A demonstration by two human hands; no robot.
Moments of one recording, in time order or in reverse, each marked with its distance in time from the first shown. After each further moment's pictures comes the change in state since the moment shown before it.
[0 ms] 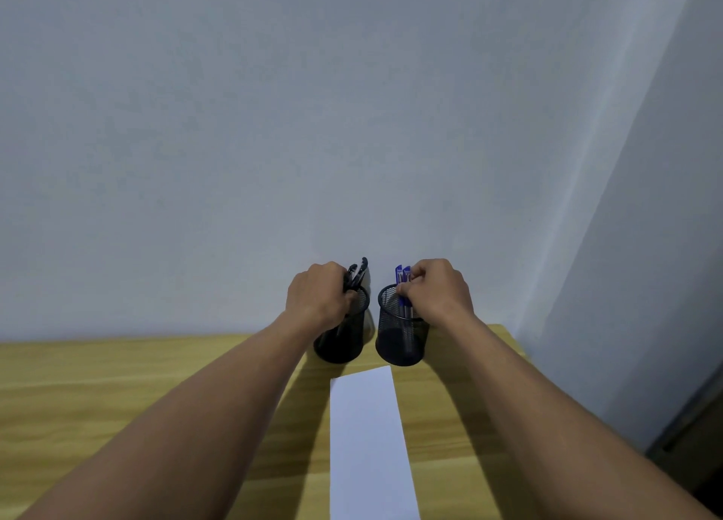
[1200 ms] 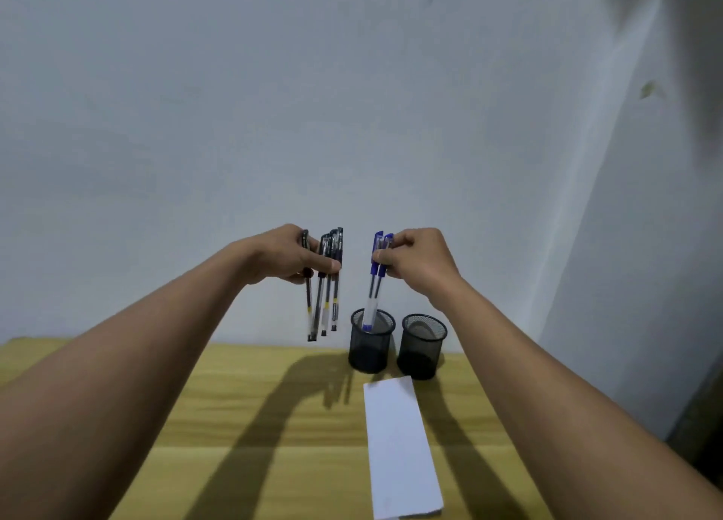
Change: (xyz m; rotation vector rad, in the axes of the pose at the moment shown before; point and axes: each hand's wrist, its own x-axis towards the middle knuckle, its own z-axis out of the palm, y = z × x) left_hand -0.067 -0.037 -0.219 -0.623 -0.326 -0.018; right_hand -0.089 -0.155 -0.072 0.427 -0.071 -0.152
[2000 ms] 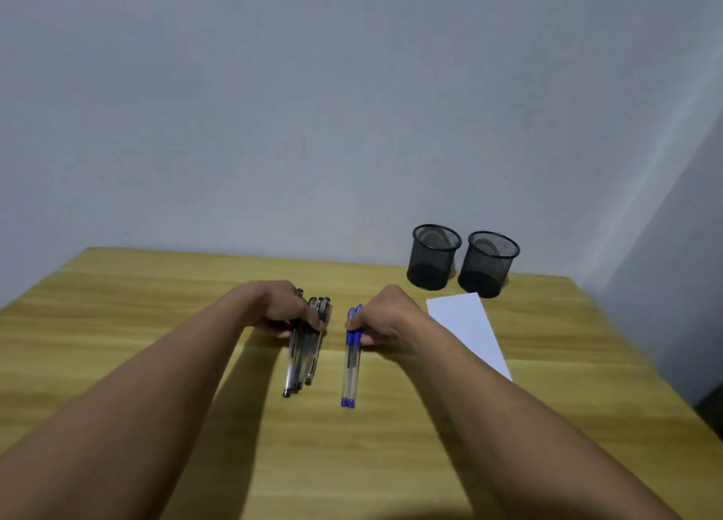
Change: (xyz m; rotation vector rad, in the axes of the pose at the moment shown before) left_hand -0.058 -0.196 0.041 0.076 -0.232 -0.656; right_hand -0.089 0.104 0.170 -0.147 -0.425 0.562
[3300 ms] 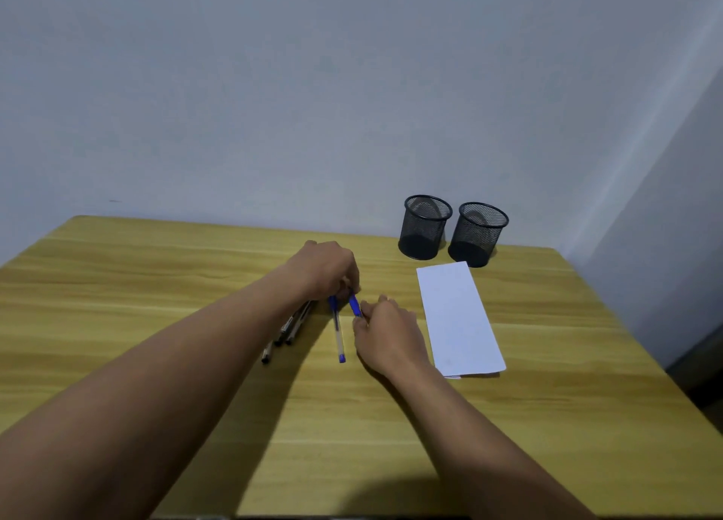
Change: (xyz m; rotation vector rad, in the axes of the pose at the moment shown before) left_hand 0.001 0.042 0.048 0.903 0.379 0.611; right_hand -0.055 0.064 0.027 -0.552 0.225 -0.298
